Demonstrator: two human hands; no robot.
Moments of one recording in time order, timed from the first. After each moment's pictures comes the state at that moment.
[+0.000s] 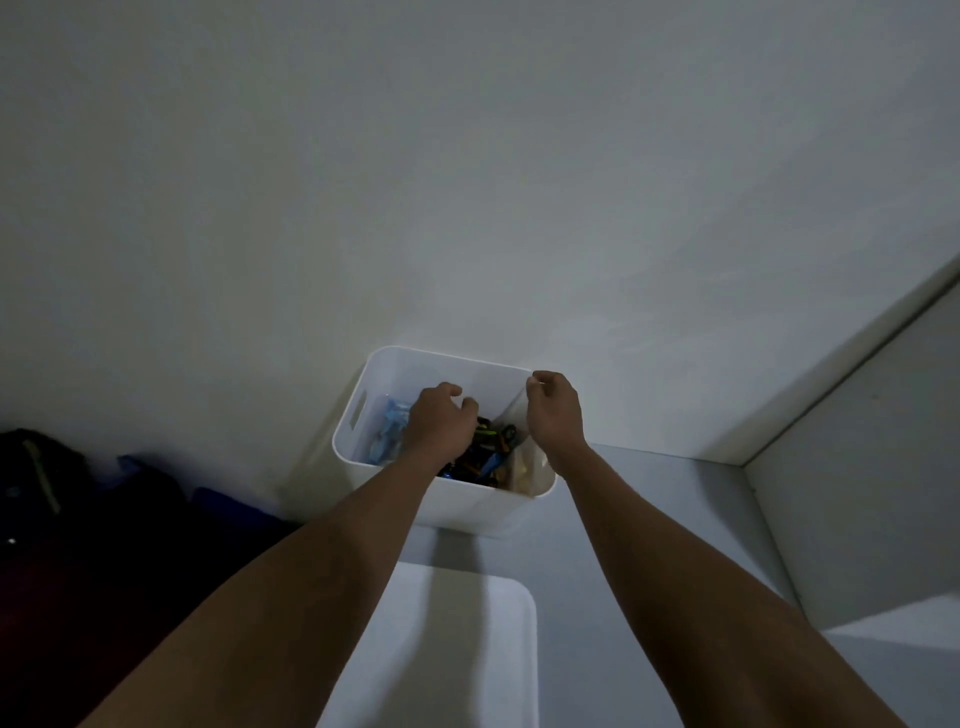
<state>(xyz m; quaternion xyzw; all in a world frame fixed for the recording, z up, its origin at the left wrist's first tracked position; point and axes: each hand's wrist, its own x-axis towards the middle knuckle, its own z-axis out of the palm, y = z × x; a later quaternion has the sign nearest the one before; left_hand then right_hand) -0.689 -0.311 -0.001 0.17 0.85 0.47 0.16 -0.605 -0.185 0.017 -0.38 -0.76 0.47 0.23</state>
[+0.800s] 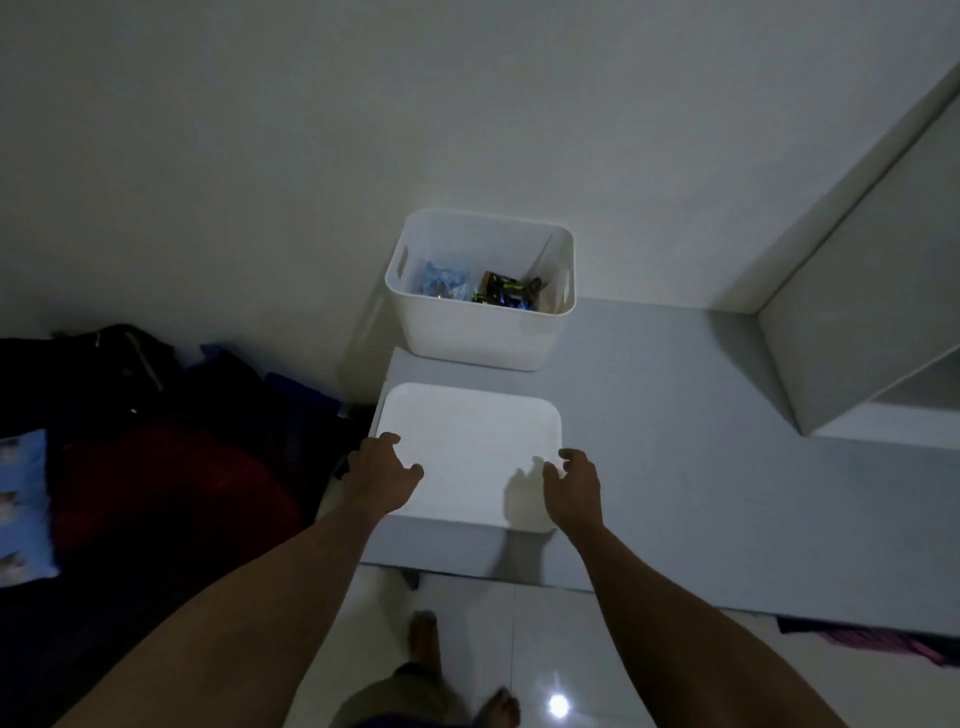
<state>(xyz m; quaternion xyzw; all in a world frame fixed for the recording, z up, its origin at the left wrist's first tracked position) -0.517 -0.565 -0.119 0.11 0.93 0.24 0.24 -0.350 -0.365 -0.139 -0.47 -0.76 0.45 0.09</state>
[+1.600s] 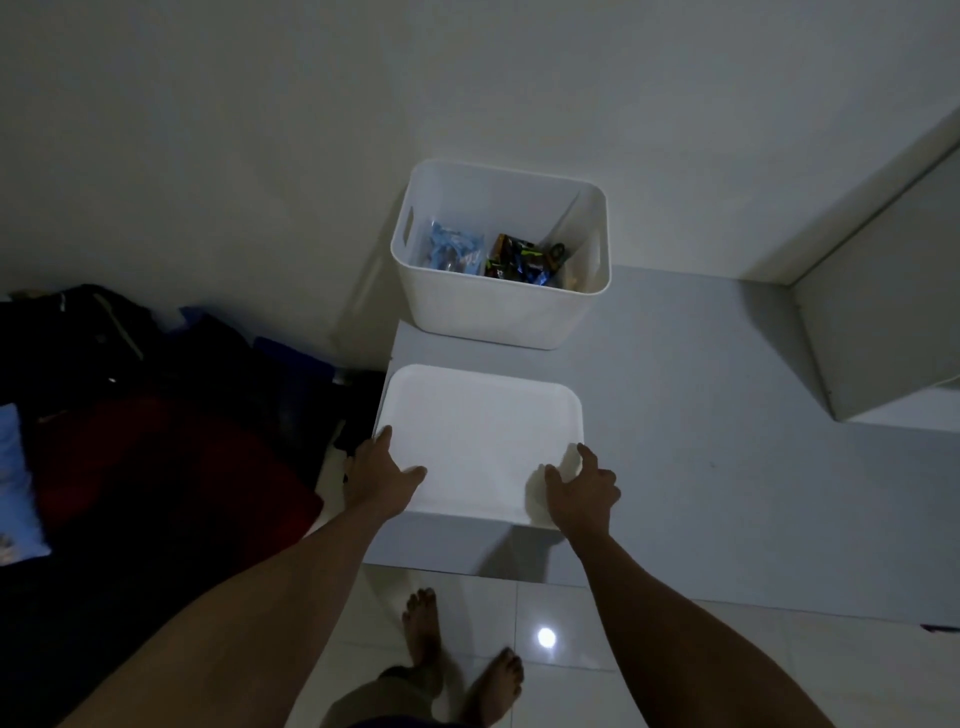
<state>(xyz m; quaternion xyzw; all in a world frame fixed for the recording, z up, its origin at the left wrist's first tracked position) -0.548 -0.576 -0.166 0.08 0.93 0.24 0.28 -0.381 -0.381 -0.171 -0.57 -0.73 0.37 0.02</state>
